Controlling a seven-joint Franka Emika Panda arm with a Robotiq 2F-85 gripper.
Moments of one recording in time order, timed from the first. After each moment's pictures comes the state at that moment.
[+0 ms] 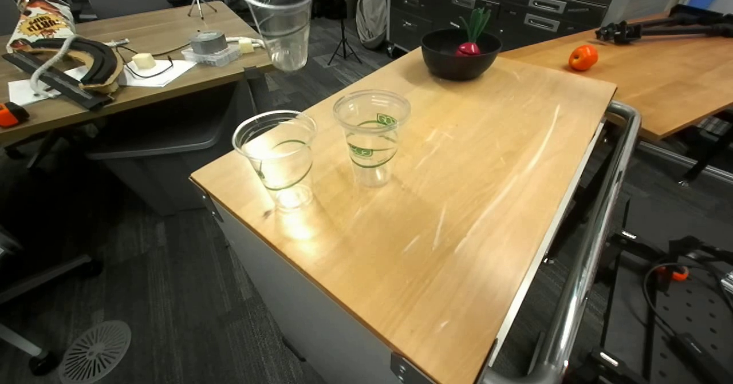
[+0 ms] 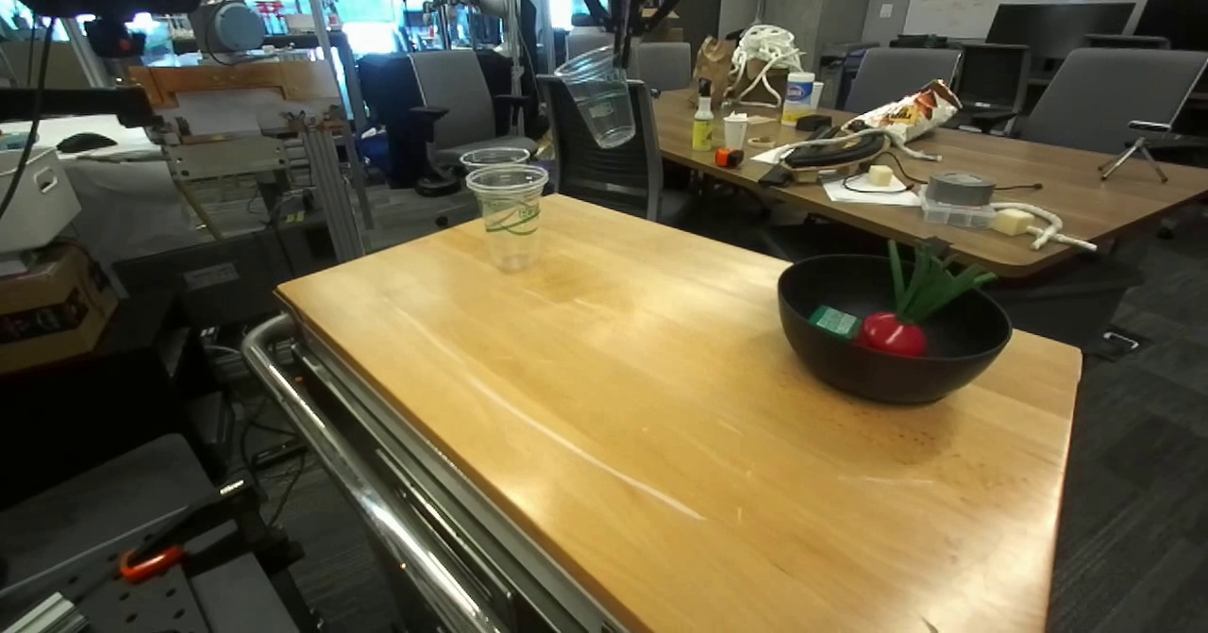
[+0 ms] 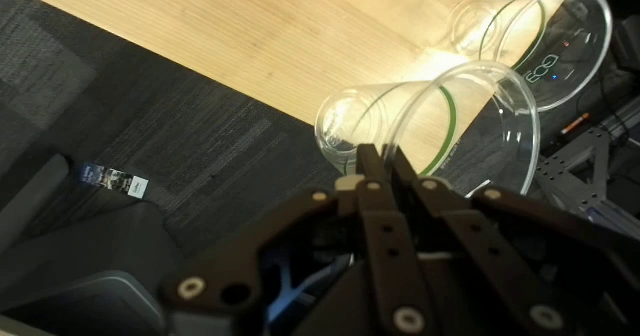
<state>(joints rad) -0.01 0.58 0.12 -1.04 0.06 1.64 -0.41</state>
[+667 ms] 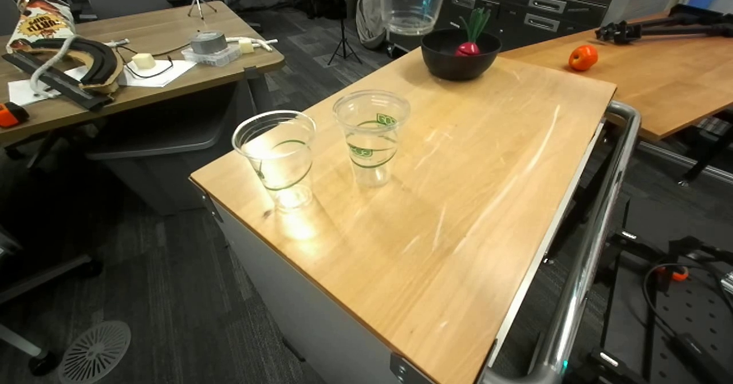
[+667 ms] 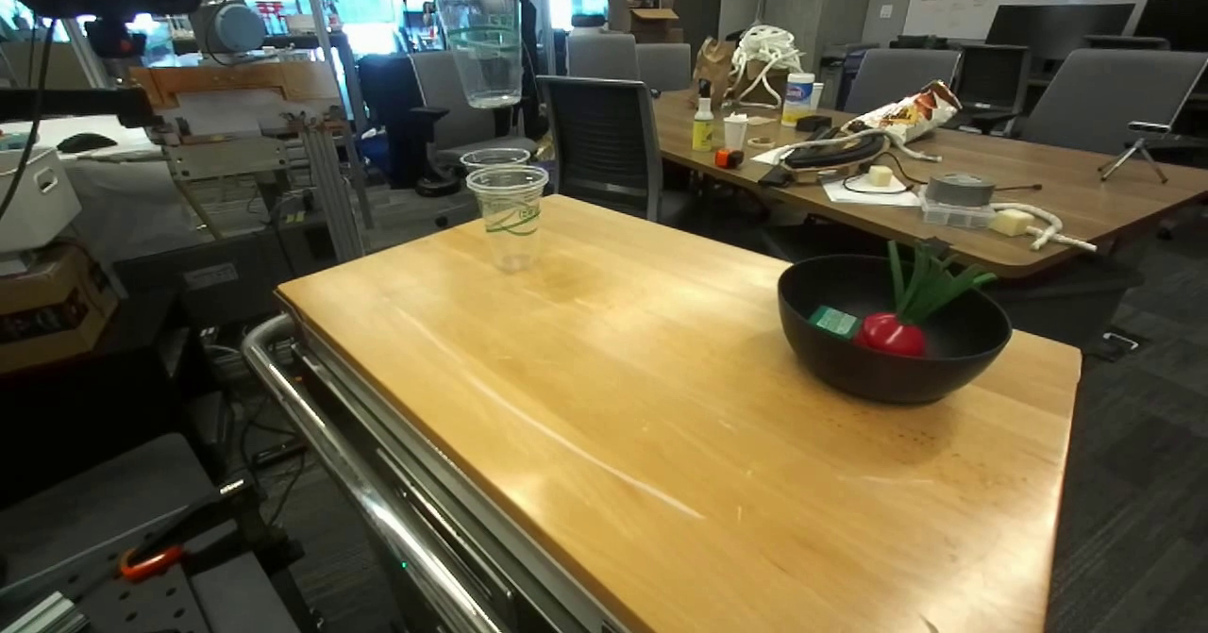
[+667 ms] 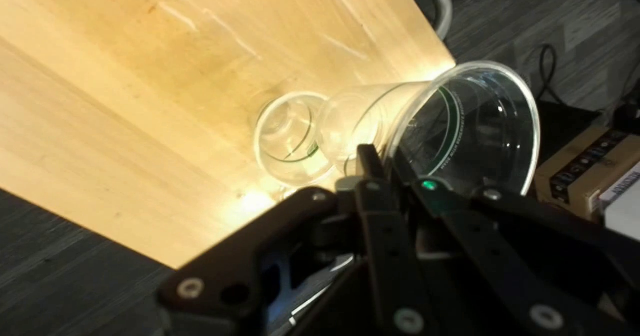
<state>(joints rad) -0.09 0.25 0.14 -1.36 0.18 1.32 -0.71</state>
